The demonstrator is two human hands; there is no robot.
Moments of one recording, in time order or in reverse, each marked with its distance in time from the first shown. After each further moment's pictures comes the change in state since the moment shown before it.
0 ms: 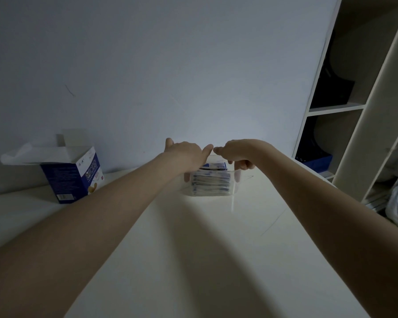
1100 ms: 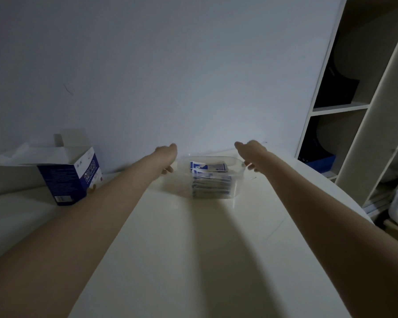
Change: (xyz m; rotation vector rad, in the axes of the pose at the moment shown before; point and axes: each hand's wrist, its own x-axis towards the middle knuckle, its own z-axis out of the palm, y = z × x) left_hand 0.021 -0.051 0.012 -0.841 -0.036 -0.364; right_hand 0.057 0.036 0.015 0.487 0.281 0.116
